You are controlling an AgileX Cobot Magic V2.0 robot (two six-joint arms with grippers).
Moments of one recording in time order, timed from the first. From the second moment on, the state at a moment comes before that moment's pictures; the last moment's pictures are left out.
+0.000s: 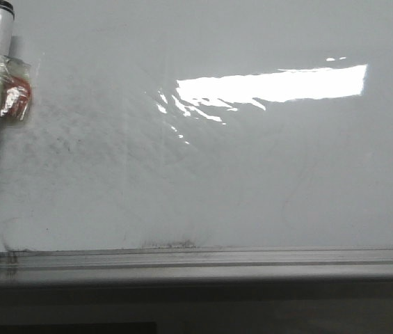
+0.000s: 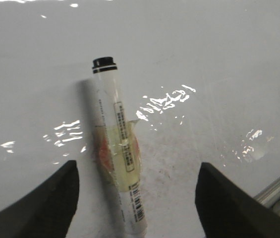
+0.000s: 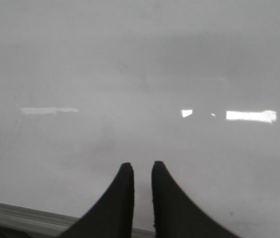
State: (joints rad) left arm -0.71 0.65 -0.36 -0.58 0.06 0.38; right arm 0.10 0.24 -0.32 0.20 0.55 -0.07
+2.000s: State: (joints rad) left arm -1.06 0.90 -0.42 -0.09 0.01 0.38; right arm 0.92 1.05 -0.85 0.31 0.43 -0.26
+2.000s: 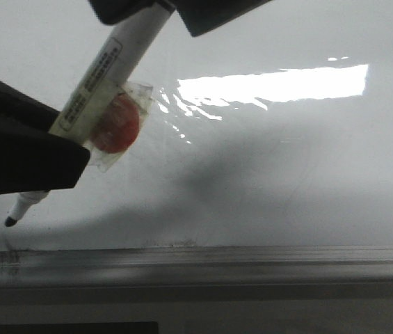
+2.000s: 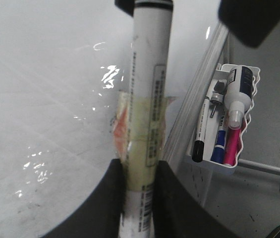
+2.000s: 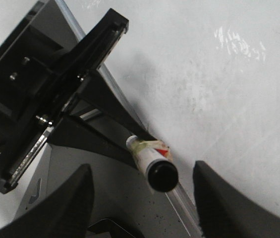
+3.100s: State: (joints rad) left arm -0.93 0.66 -0.42 -0.22 0.04 0.39; right arm 0.77 1.00 -0.89 0.33 0.46 -0.26
